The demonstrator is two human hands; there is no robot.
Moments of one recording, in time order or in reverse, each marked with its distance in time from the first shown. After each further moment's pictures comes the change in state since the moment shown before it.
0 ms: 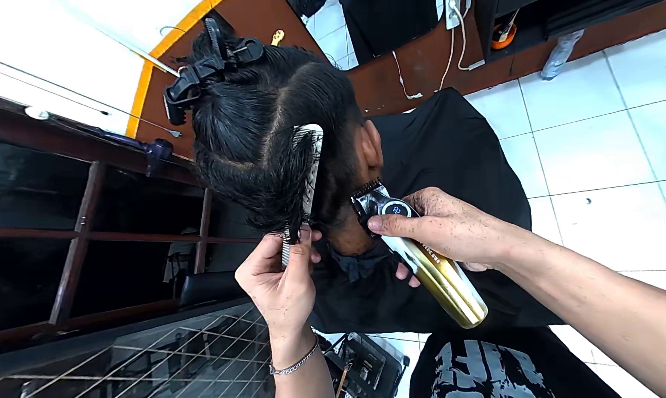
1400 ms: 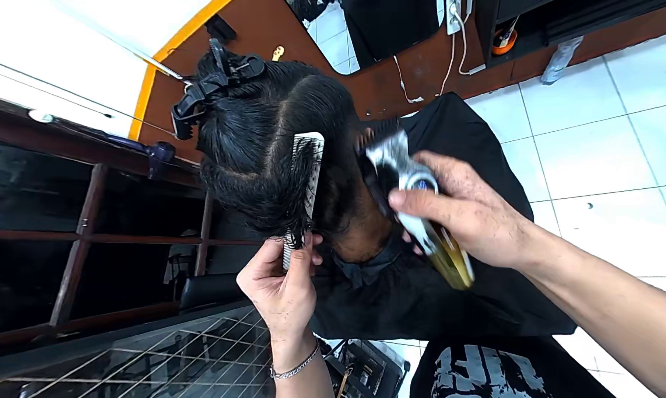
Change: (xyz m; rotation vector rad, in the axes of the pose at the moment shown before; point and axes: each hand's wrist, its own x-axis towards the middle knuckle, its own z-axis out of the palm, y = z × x) left_hand 0.006 -0.003 -0.001 -0.038 0.010 0.009; right_hand -0.002 -0.013 -0.011 -0.158 0.143 -0.478
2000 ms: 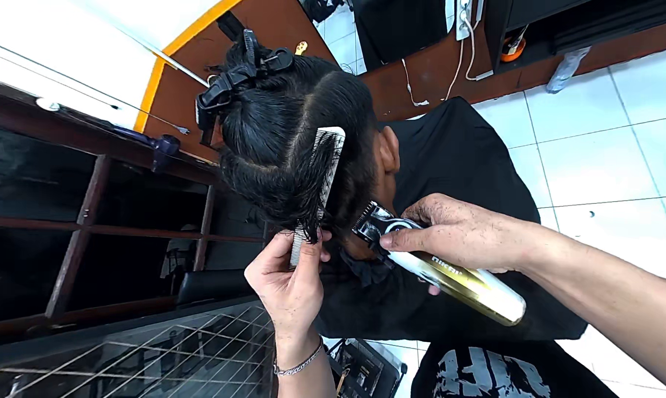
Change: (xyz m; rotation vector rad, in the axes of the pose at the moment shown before) left_hand 0.001 -0.001 -0.007 0.009 -0.011 0.009; right_hand 0.006 -0.011 0.015 -0.147 -0.284 0.444
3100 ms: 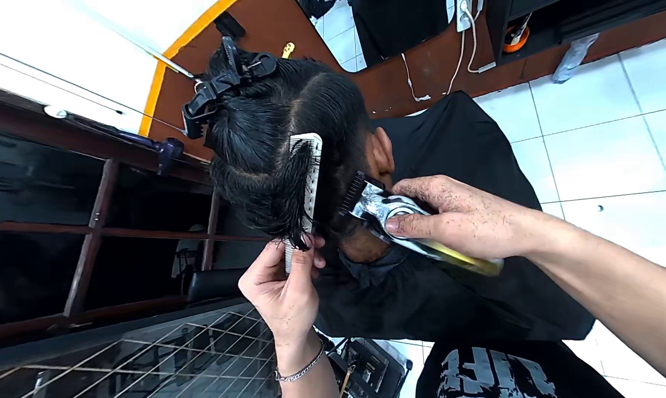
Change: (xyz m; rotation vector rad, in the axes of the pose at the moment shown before) left_hand -0.003 0.001 0.000 -0.033 0.029 -0.008; right_hand 0.009 0.002 -0.026 -0.317 0.050 -0.267
